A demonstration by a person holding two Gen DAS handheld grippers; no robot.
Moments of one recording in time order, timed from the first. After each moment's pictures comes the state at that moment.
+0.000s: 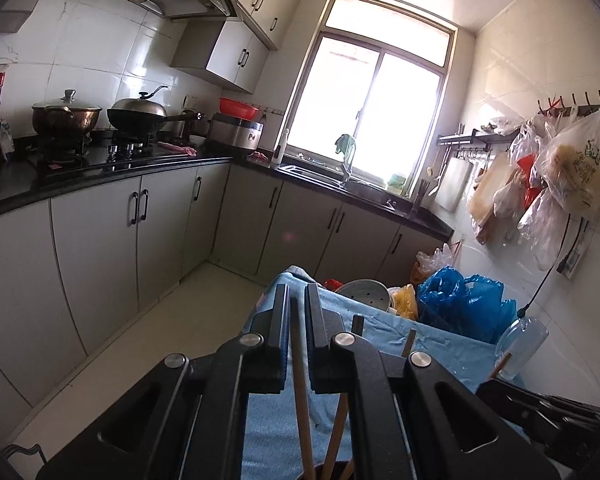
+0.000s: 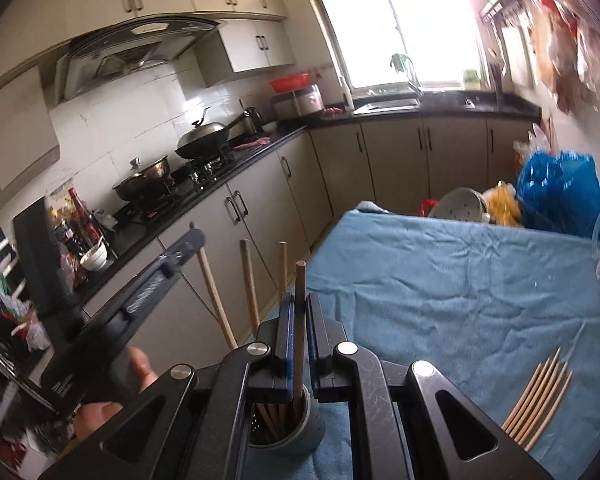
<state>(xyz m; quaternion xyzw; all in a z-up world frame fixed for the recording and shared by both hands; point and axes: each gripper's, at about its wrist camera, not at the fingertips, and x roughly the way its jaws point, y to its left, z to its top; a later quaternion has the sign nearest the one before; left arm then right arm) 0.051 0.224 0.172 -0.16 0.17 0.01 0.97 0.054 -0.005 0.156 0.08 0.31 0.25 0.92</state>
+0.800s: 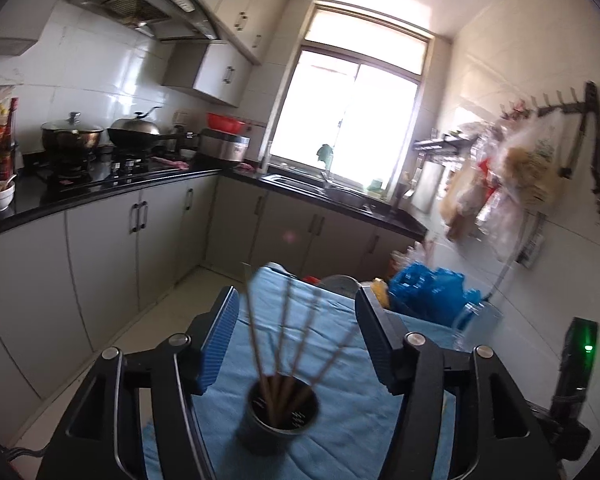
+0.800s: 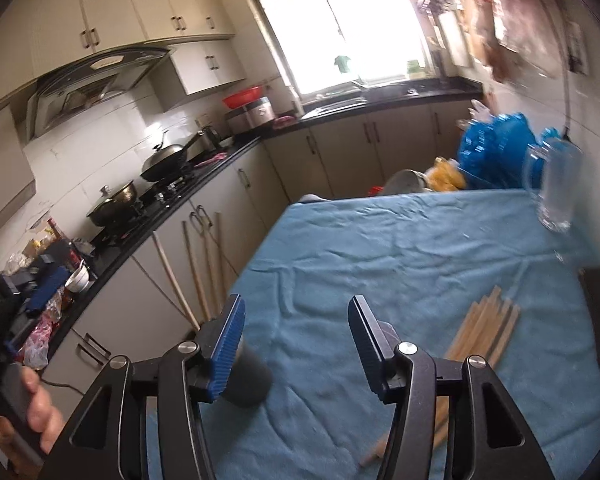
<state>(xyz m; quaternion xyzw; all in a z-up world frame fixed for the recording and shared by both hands) -0.079 0.181 0.224 -0.14 0.16 -0.02 0.98 -0.010 -0.098 0.144 0.13 0.30 0.17 0.93</state>
